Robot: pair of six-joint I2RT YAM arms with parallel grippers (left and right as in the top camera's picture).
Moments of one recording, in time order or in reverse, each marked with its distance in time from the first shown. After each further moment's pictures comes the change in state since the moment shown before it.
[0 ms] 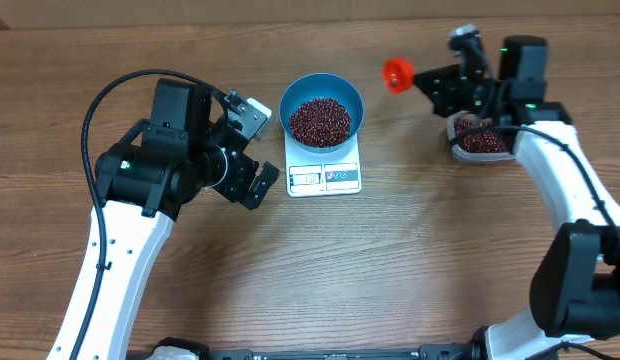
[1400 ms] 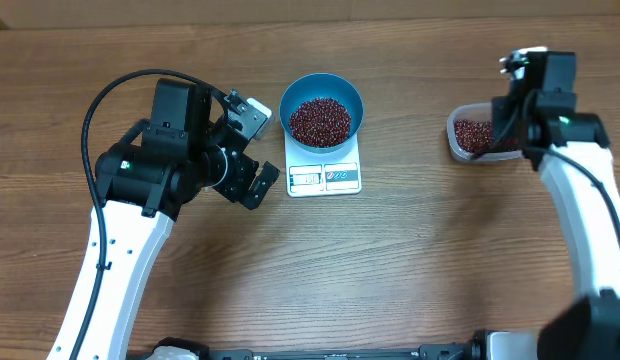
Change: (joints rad) left arm 0.000 0.000 0.000 0.000 0.000 0.000; right arm -0.003 -0.249 0.002 -0.386 0.985 -0.082
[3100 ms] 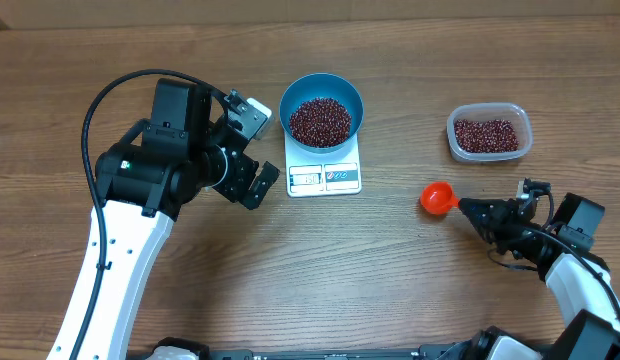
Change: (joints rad) left arm 0.000 0.000 0.000 0.000 0.000 0.000; right arm -0.445 -0.179 -0.843 0.407 -1.217 0.563
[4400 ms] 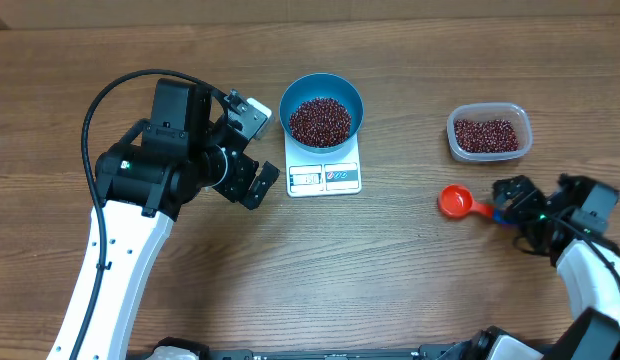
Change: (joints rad) left arm 0.000 0.000 0.000 0.000 0.000 0.000; right arm 0.000 0.000 0.155 -0.098 0.674 0.010
